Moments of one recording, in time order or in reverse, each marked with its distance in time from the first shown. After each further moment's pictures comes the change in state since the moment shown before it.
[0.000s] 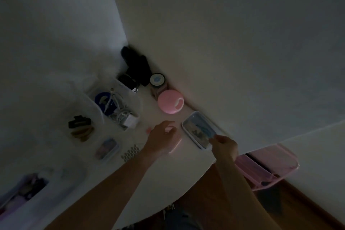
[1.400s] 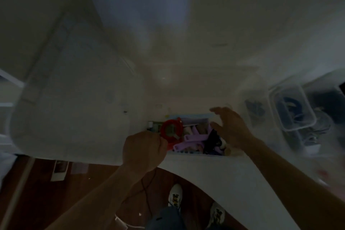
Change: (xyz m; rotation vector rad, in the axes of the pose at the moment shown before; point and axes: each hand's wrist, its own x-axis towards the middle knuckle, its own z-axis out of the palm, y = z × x) left_hand -0.313 -0.364 -0.340 0.882 0.799 -0.359; right_hand -0.398 -0.003 0.379 -1.090 -0.990 -1.461
